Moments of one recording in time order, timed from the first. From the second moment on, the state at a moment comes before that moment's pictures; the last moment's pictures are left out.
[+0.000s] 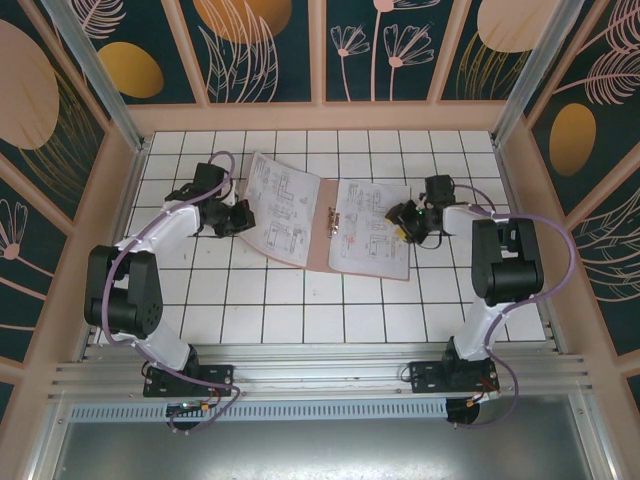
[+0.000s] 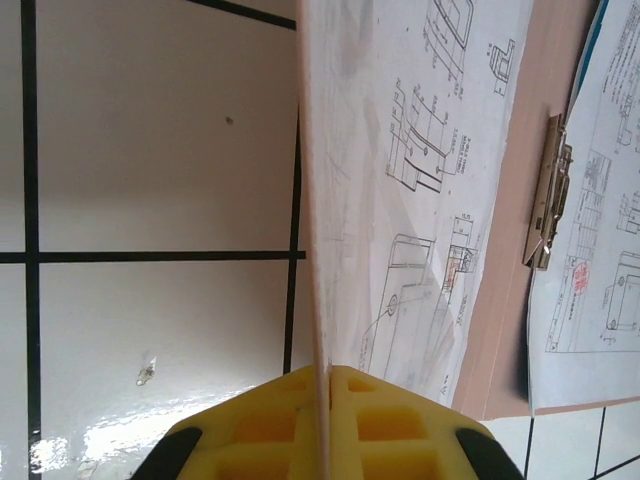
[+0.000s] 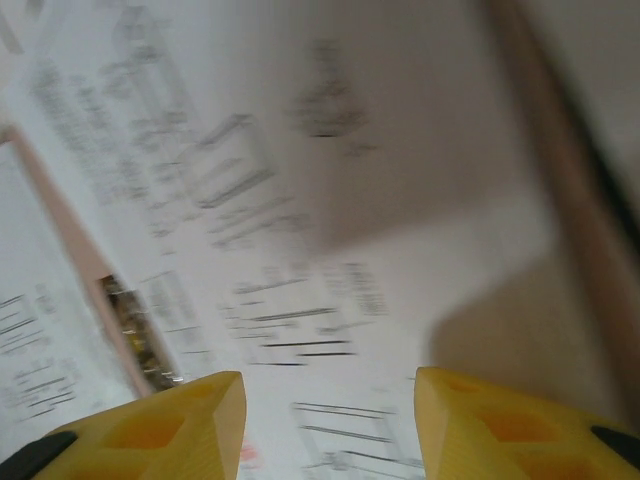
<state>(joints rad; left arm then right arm) -0.18 1.64 1.13 -0.58 0.37 -0.44 0.09 1.81 0.99 -0.25 -0.49 0.82</state>
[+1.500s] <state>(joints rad) -0.83 2.08 1.64 -0.33 0.52 -0.85 0.10 1.78 1.05 -0.39 -0.32 0.81</state>
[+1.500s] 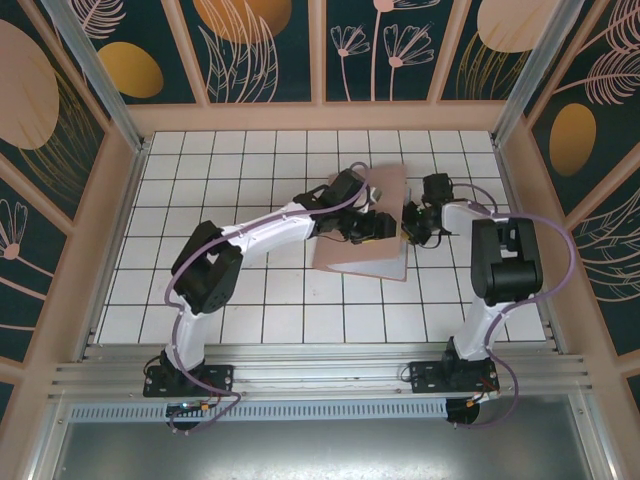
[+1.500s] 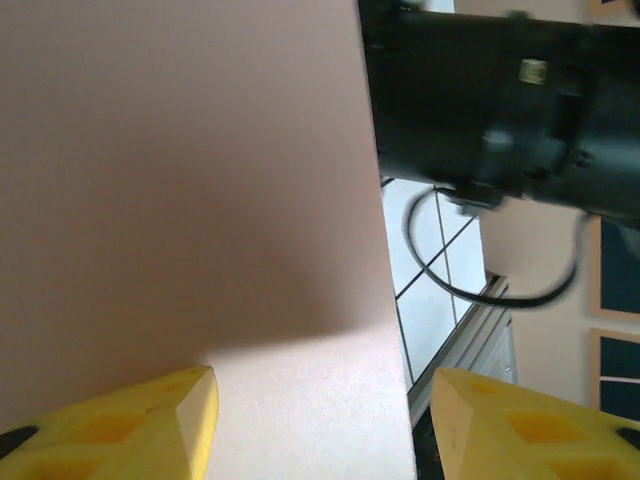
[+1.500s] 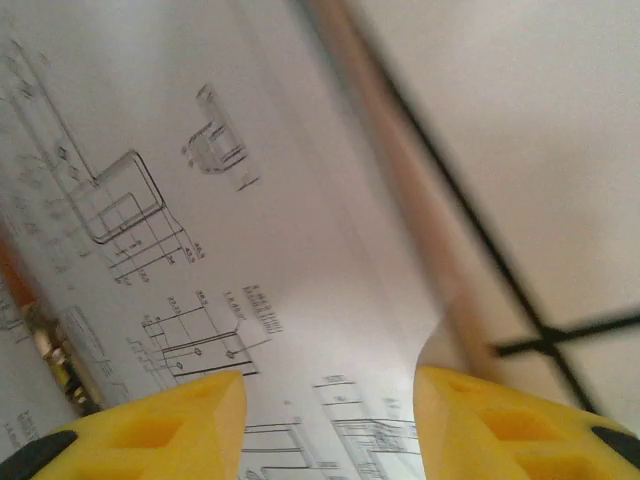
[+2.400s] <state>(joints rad) -0.68 1.47 1.36 -0.44 -0.28 -0.75 0.08 1.12 0.69 0.00 0.20 0.61</state>
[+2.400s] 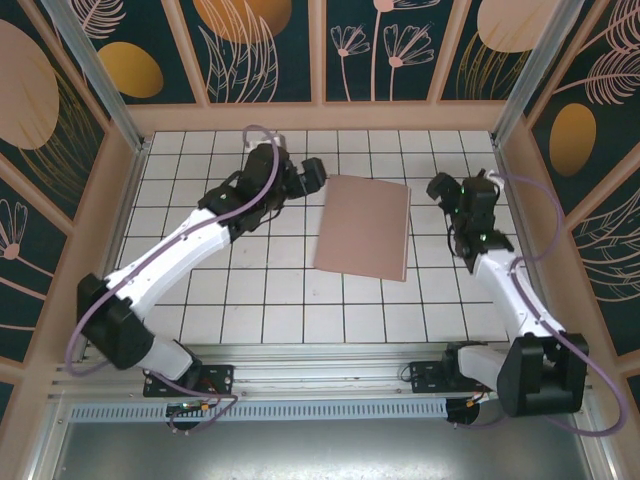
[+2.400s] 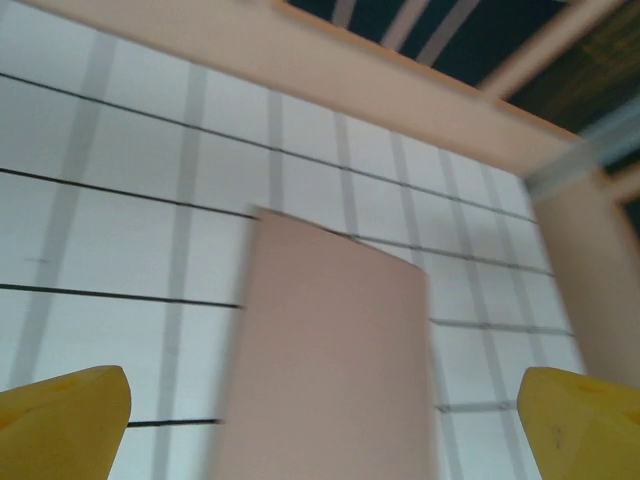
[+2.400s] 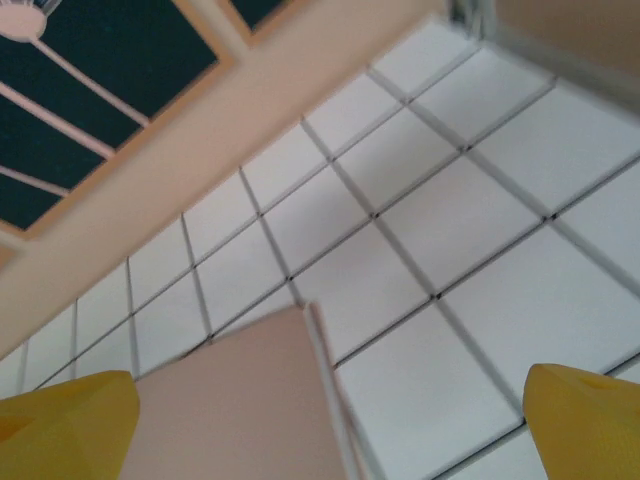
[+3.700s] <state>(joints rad) -0.17 1.29 0.43 0.41 -0.63 -0.22 -0.01 1.56 0.16 1.25 0.14 0.16</state>
